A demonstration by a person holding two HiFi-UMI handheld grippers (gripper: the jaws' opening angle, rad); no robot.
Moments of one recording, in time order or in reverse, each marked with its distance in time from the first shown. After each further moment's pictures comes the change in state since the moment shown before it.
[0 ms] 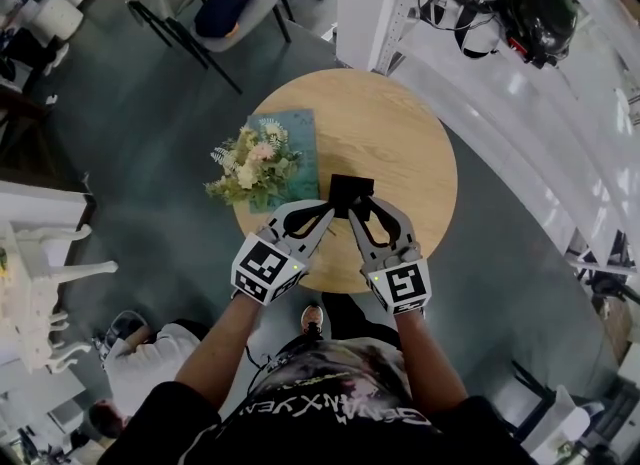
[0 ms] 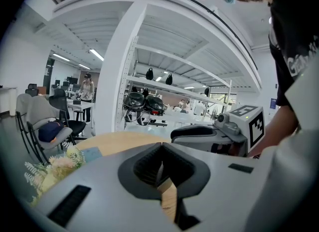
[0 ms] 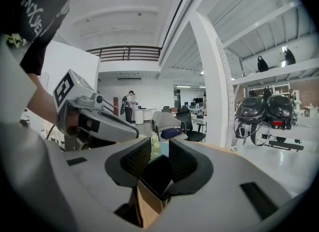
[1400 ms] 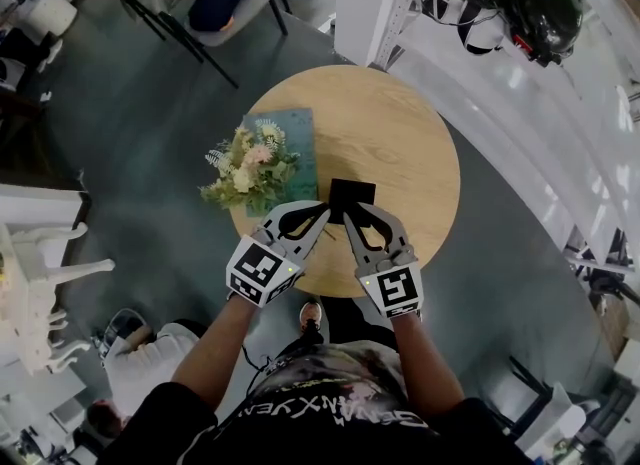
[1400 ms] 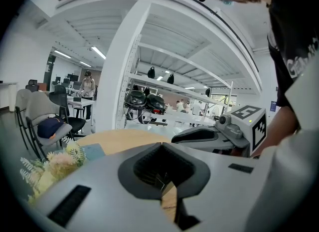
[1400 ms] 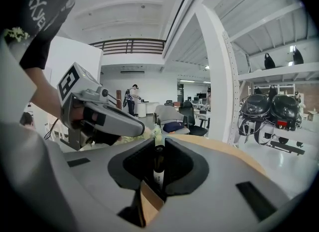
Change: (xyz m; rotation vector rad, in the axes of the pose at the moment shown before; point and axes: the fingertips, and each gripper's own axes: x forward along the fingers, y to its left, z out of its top) left arm 0.007 0.020 -0.009 -0.027 0.002 -0.009; right arm 0.023 0.003 -0.011 -0.044 0.033 0.013
